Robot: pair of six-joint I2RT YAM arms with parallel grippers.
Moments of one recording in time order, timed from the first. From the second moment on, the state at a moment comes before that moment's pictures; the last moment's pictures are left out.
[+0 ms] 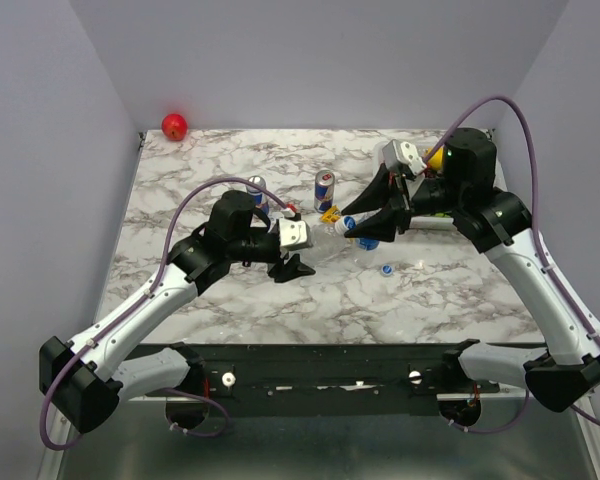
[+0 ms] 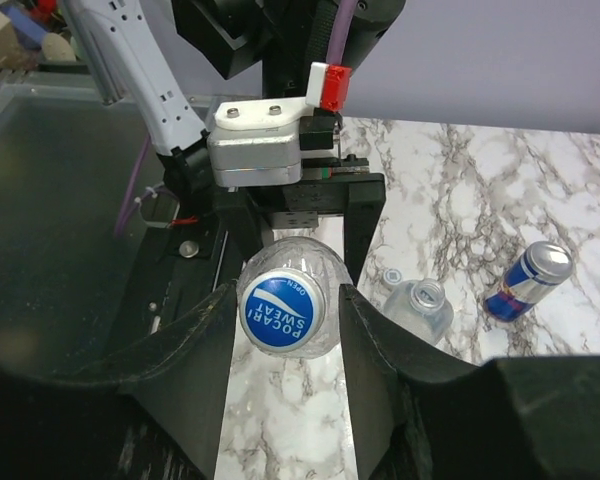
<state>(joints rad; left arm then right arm) -0.66 1.08 0.96 -0.34 0.75 0.42 0.49 1.21 1.45 -0.52 -1.16 -0.32</state>
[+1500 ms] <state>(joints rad) -0.64 1.09 0.92 -0.19 0.68 0.25 0.49 1.18 1.43 -0.28 -1.03 -0.05</state>
